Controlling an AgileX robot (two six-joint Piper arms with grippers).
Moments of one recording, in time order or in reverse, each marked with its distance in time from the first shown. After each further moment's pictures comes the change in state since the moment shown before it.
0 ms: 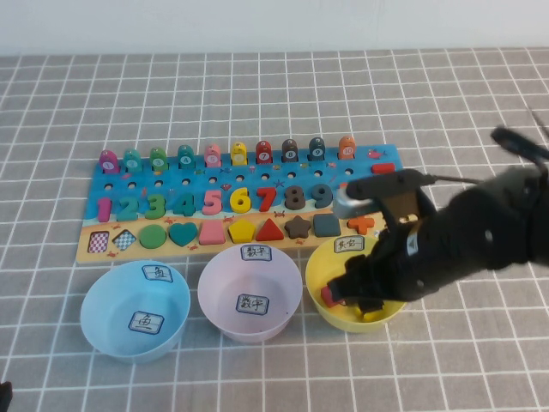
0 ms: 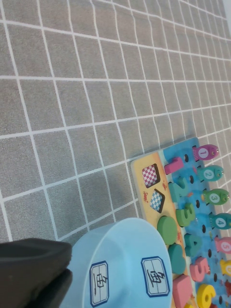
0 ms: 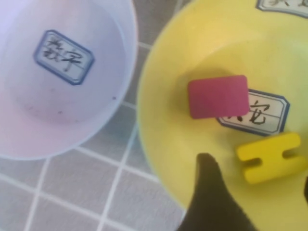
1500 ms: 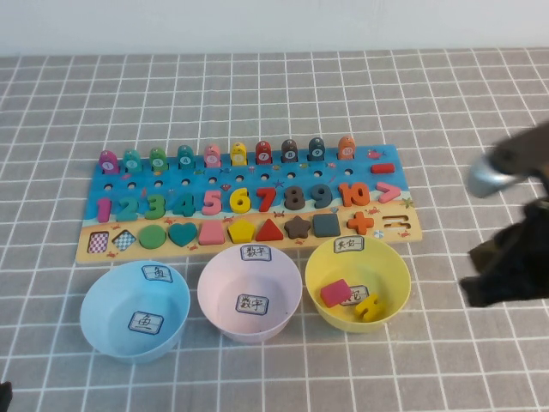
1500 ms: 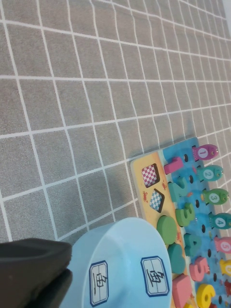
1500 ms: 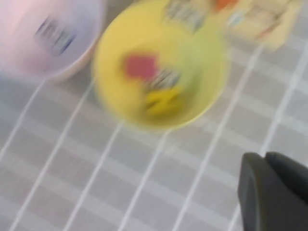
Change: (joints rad) right arm -0.053 -0.498 0.096 -0.197 0.233 -0.026; left arm 0.000 0.000 0.000 0.000 0.000 0.000
